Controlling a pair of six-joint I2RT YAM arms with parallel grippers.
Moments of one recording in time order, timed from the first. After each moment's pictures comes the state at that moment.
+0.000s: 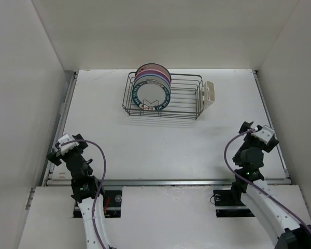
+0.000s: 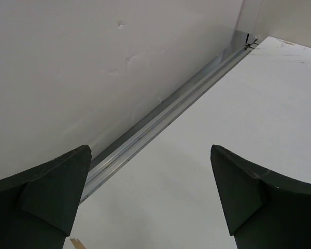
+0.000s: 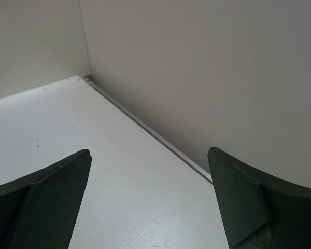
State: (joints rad) left arm 0.32 0.02 0.07 0.00 -0.41 0.04; right arm 0.26 0.51 0.10 0.71 0.96 -0.30
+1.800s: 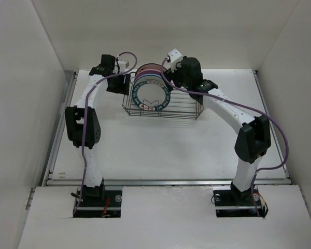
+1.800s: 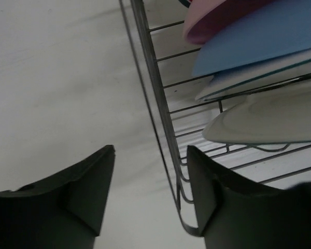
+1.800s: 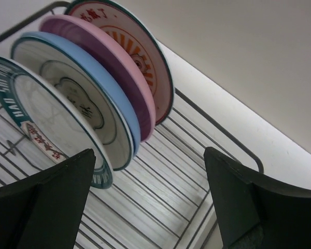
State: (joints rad) left arm -0.11 2.06 1.90 -0.81 0.22 0.11; right arm 0.53 1.86 1.69 -0.18 0.09 -0.25
